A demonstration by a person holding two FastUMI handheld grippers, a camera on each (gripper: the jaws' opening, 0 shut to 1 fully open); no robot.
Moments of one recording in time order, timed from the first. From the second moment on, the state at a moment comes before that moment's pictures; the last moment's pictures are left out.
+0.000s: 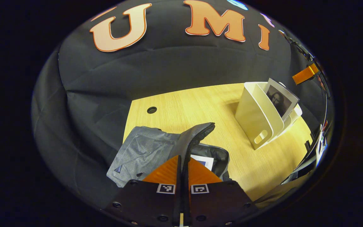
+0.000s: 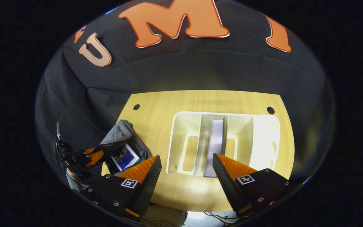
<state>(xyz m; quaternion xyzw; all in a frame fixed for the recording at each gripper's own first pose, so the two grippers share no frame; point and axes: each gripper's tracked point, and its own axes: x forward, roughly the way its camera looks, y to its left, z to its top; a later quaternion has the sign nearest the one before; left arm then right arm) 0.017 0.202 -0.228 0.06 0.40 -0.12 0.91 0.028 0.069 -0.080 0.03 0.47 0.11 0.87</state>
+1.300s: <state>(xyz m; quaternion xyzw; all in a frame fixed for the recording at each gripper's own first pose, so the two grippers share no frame) -0.003 0.194 -0.238 0.07 0.43 -0.07 0.90 0.064 0.017 -0.175 0.04 0.55 0.04 0.83</state>
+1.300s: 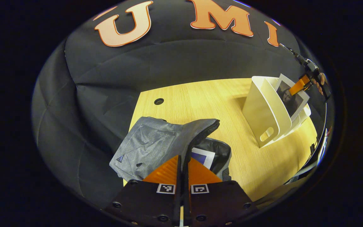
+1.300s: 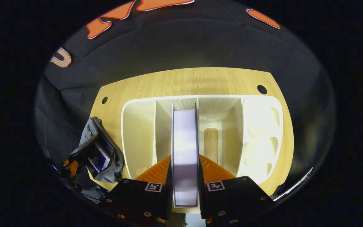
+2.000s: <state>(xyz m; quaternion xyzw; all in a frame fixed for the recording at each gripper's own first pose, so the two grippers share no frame) -0.004 0.208 -0.239 0.07 0.41 -0.15 0.90 0.010 0.038 -0.125 0.06 0.52 0.00 0.85</state>
